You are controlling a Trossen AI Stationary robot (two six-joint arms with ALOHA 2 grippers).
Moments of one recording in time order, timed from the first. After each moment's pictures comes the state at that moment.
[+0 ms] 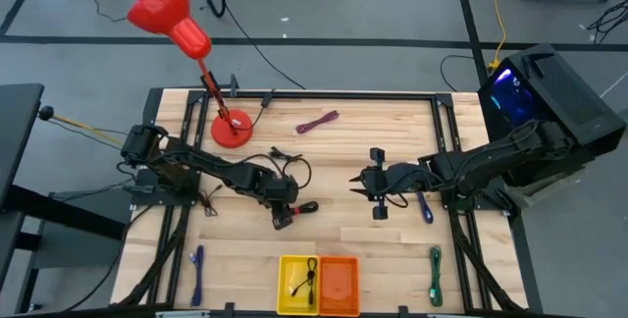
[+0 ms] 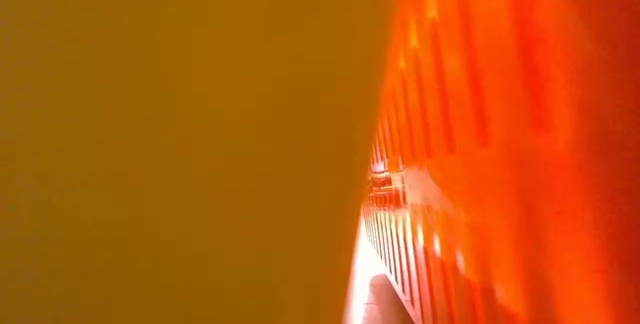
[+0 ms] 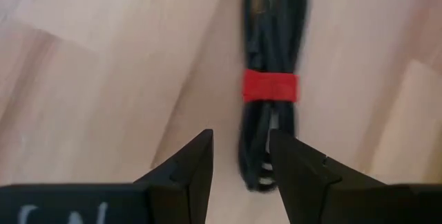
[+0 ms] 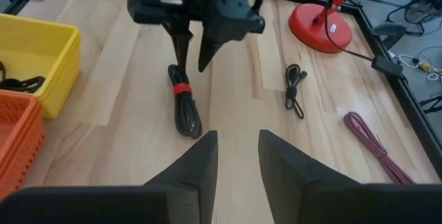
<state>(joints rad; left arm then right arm) -0.17 1.69 0.95 -0.41 -0.03 -0.57 0.26 1.21 0.85 -0.25 0.30 -0.03</state>
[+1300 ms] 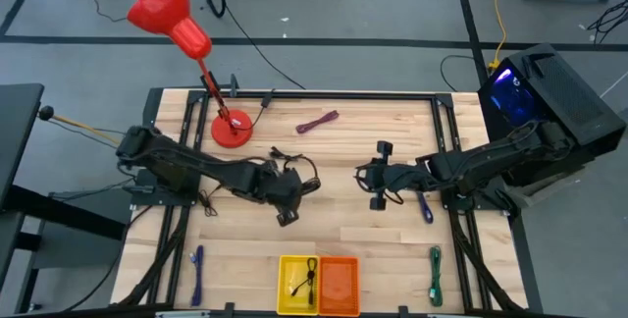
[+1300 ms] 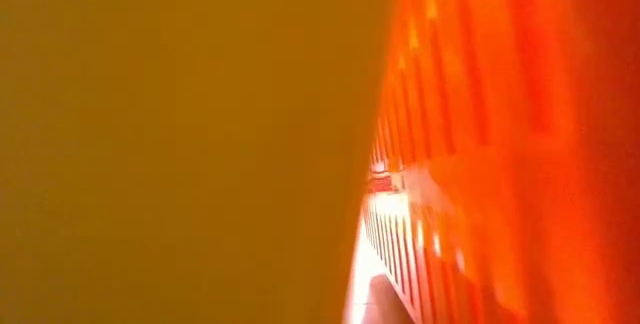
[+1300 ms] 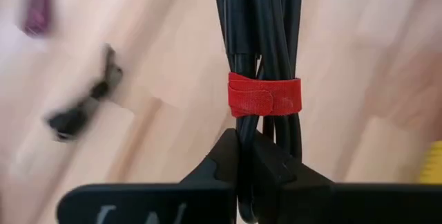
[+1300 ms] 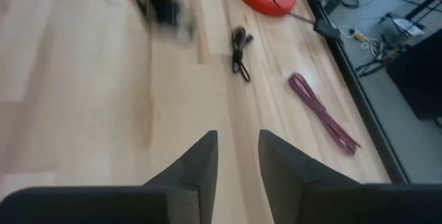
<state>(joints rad) -0.28 1.63 1.32 -0.85 -0.36 -0.63 0.23 1.21 0.82 -0.33 0.48 -0.01</state>
